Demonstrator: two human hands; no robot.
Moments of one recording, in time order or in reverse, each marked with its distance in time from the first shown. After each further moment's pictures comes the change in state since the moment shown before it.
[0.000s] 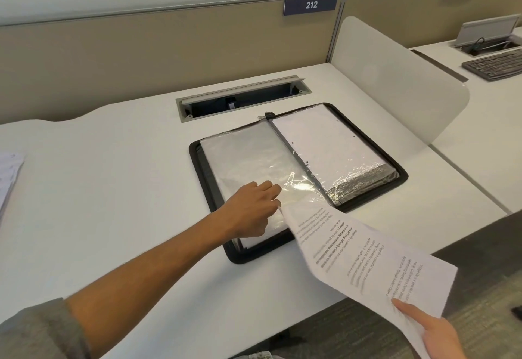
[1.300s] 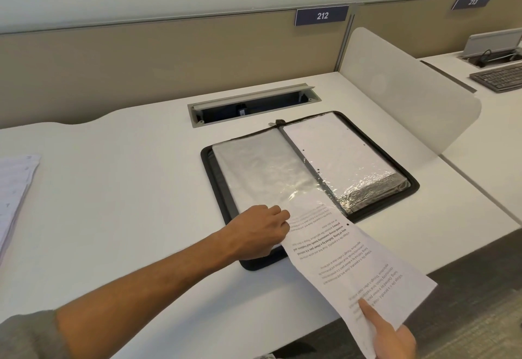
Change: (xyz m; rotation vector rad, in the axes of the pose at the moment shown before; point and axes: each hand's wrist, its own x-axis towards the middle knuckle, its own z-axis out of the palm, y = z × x) left_hand -0.032 0.004 -0.002 0.119 0.041 0.195; right_hand -0.034 0.025 0.073 0.035 0.048 0.024
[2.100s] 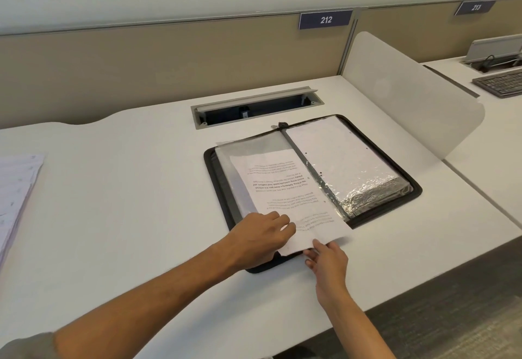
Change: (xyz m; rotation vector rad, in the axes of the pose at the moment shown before) left_hand -0.008 0.012 0.006 -0.058 0.229 -0.135; right_hand 0.040 -0.001 0.113 0.070 -0.270 -0.127
